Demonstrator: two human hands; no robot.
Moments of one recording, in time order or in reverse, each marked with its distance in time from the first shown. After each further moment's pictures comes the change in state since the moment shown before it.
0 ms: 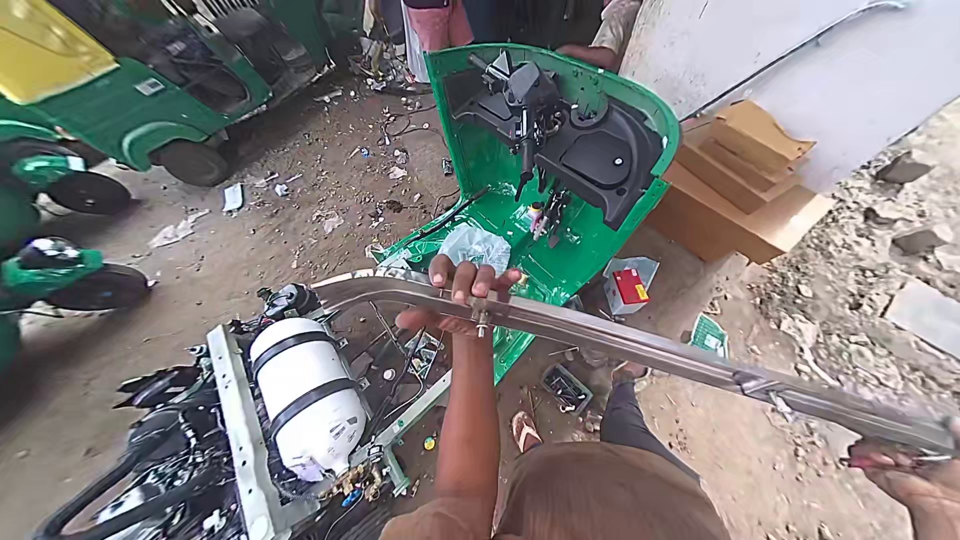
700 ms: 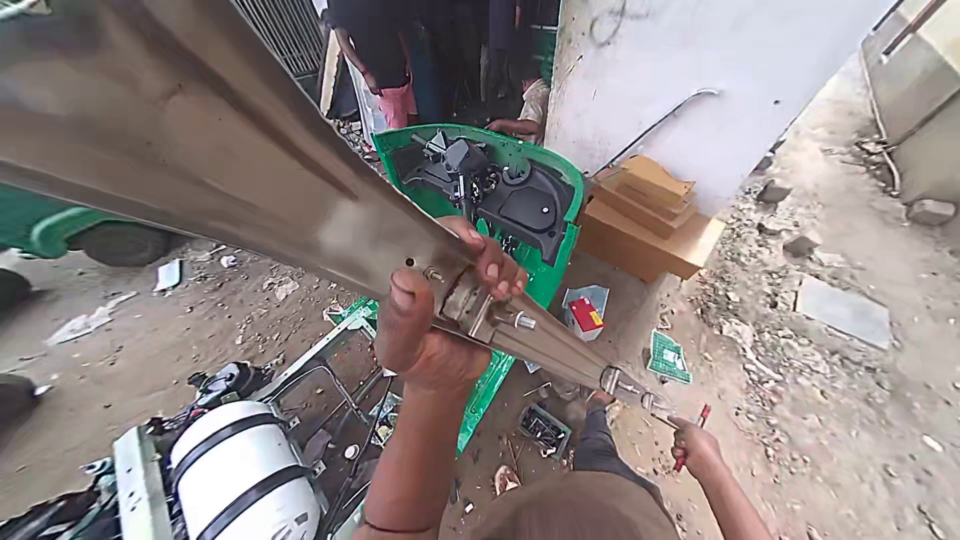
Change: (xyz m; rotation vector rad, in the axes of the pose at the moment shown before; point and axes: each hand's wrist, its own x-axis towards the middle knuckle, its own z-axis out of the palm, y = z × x) left_hand 0.087 -0.094 0.166 0.465 0.011 -0.197; right_hand 0.037 0.142 0.017 -0.452 0.263 0.151
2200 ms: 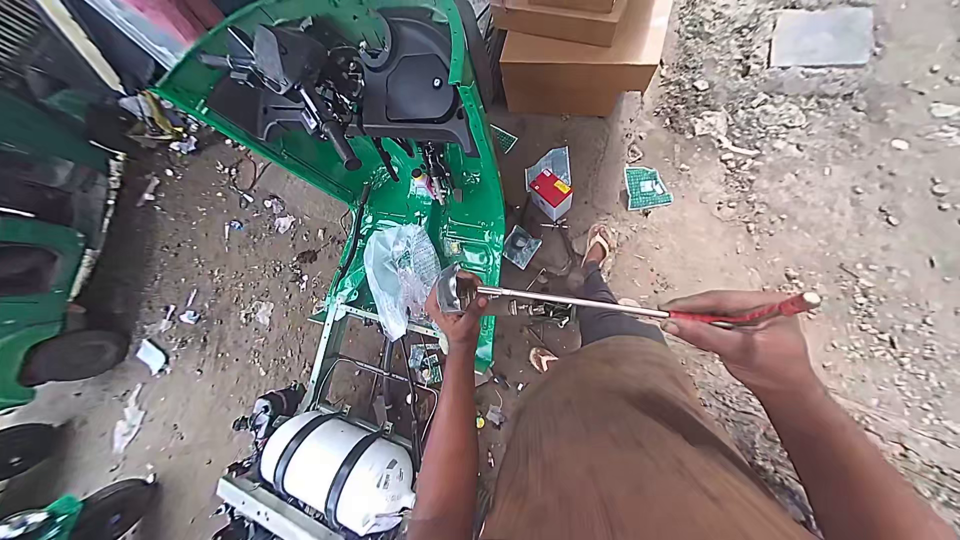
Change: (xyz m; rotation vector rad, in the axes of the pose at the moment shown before) left_hand -0.177 -0.174 -0.172 0.451 0.047 -0.266; right_hand -0.221 -0.056 -0.036 -0.030 -0.479 -0.950
